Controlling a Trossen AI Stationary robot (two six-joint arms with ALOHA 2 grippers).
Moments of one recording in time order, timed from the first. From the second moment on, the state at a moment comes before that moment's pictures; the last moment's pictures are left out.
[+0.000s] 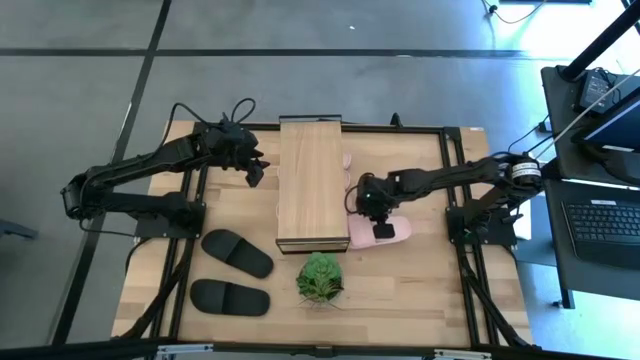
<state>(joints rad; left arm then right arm) 0.51 0.98 0.81 -0.56 0.01 -0.18 -0.11 1.57 0.88 -0.51 -0.14 -0.22</state>
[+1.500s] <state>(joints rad) 0.51 0.98 0.81 -0.56 0.01 -0.18 -0.08 1.59 1.12 -1.08 -0.15 0.43</state>
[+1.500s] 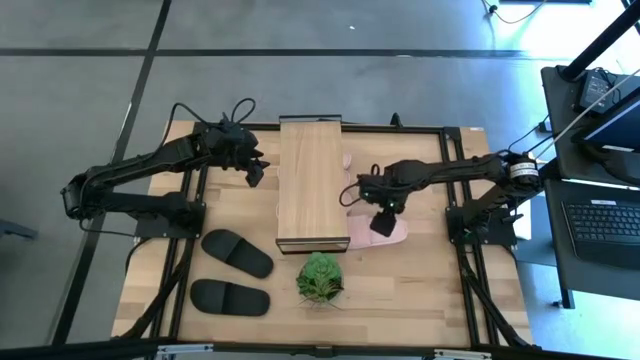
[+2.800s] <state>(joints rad) 0.51 0.98 0.81 -0.56 0.01 -0.17 0.01 1.01 0.55 -0.75 -0.03 1.30</state>
